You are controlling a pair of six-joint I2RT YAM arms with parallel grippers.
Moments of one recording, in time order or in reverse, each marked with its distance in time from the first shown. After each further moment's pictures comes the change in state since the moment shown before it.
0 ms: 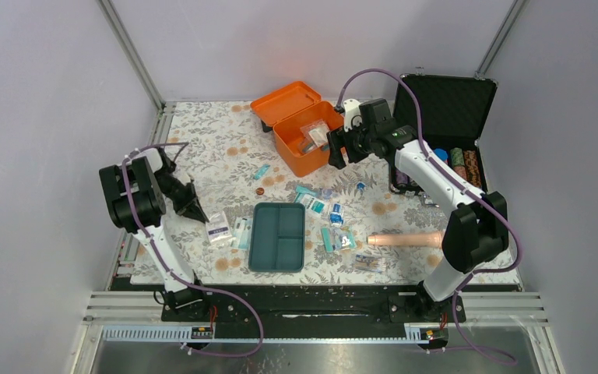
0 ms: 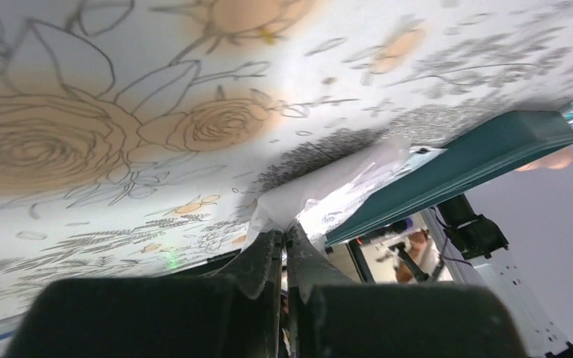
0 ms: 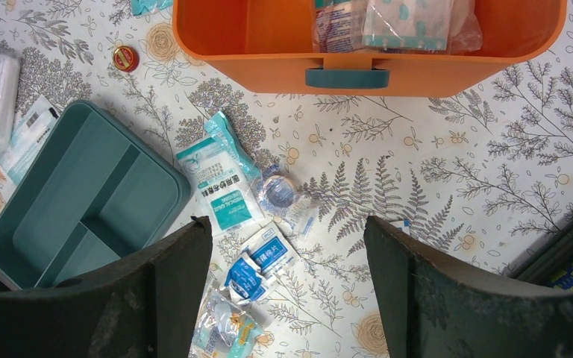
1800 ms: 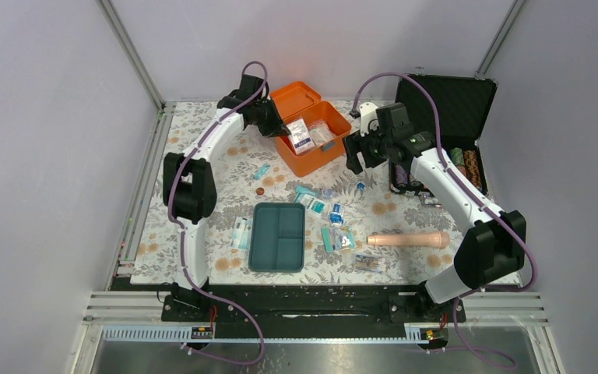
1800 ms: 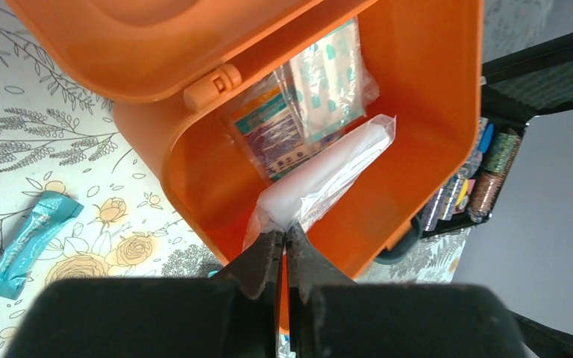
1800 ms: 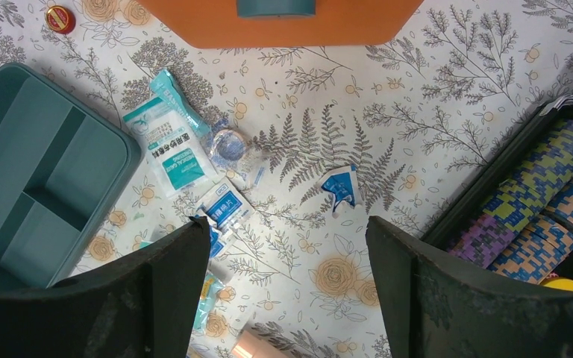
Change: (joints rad) left arm -0.643 0.106 0.677 0.552 -0.097 -0.645; right arm -0.060 -0.132 -0.082 -0.075 0.074 -0.076
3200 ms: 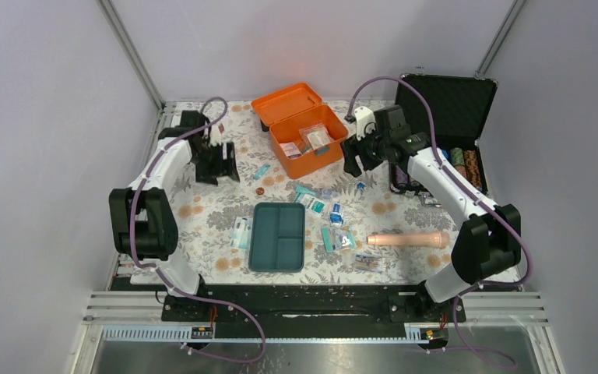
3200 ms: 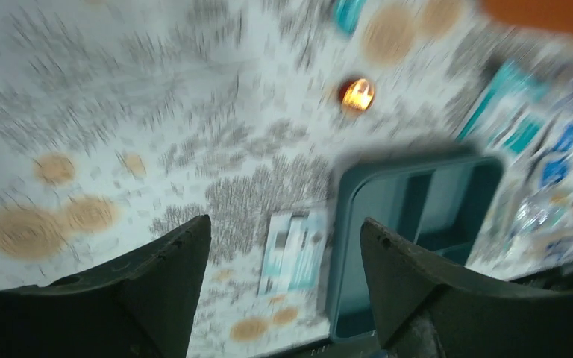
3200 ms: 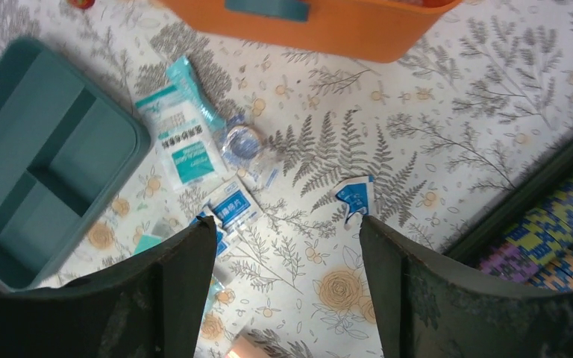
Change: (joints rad) left arm 0.277 -0.471 -0.581 -0.198 -0.046 0.595; right arm -0.006 0.026 -0.023 0.043 -0.063 -0.030
